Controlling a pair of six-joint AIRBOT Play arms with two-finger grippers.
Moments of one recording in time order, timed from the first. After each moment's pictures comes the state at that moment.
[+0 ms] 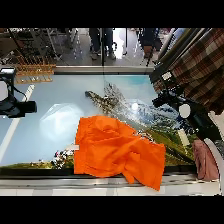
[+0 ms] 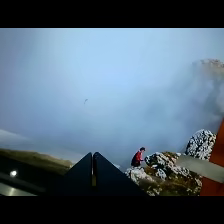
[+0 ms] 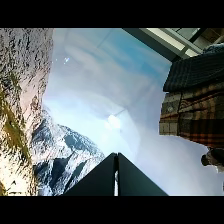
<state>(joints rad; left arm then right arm) -0.12 -1.23 1.59 1.90 -1.59 -1.84 0.03 -1.24 1.16 -1.41 0.42 0.92</state>
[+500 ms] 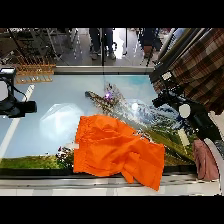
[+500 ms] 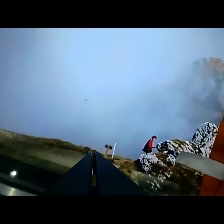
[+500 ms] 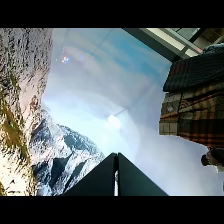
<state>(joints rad) -0.12 -1.23 1.59 1.90 -1.59 -1.84 0.03 -1.24 1.16 -1.41 0.42 0.92</state>
